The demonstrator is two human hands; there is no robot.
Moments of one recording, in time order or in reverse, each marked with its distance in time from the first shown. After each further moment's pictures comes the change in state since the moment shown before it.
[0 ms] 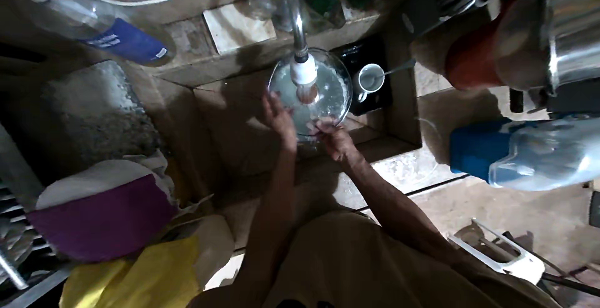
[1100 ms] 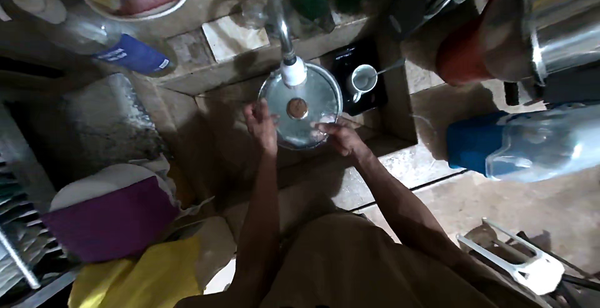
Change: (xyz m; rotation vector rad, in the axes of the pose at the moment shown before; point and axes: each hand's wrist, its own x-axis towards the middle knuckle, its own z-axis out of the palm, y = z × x) left_hand -0.001 0.017 -0.046 0.026 -0.068 -0.085; right_hand -0.011 -0.034 -0.020 -0.208 -0.140 0.071
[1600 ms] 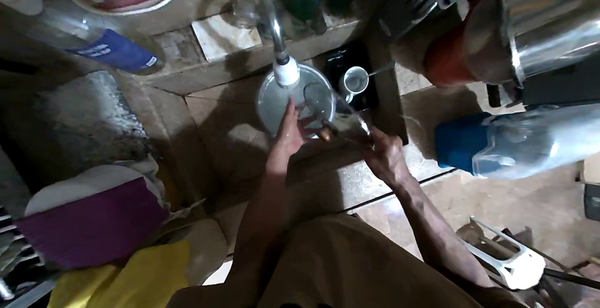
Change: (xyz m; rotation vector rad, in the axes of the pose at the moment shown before) left_hand -0.039 0.014 0.046 -0.174 -0.702 -0.569; right_hand -0.125 -0.074 -0.009 -1.354 0.187 -0.631
